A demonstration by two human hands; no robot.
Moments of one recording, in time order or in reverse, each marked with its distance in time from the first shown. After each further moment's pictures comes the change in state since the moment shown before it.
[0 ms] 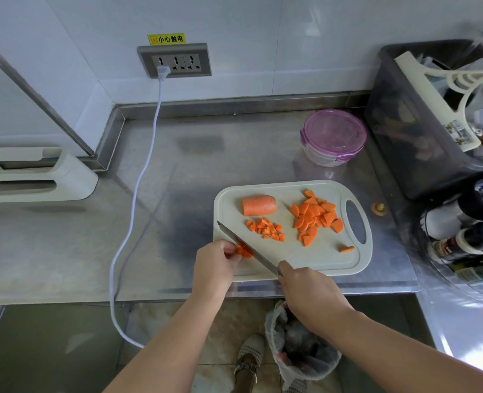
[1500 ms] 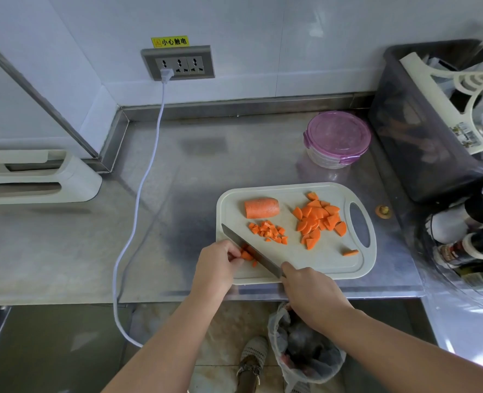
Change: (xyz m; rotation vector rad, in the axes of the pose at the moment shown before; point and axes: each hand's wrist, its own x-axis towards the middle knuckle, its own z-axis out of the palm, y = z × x) left_hand 0.004 -0.004 -0.006 0.090 -0.085 0.050; right_hand 0.011 0.003 0.002 0.006 -0.036 0.014
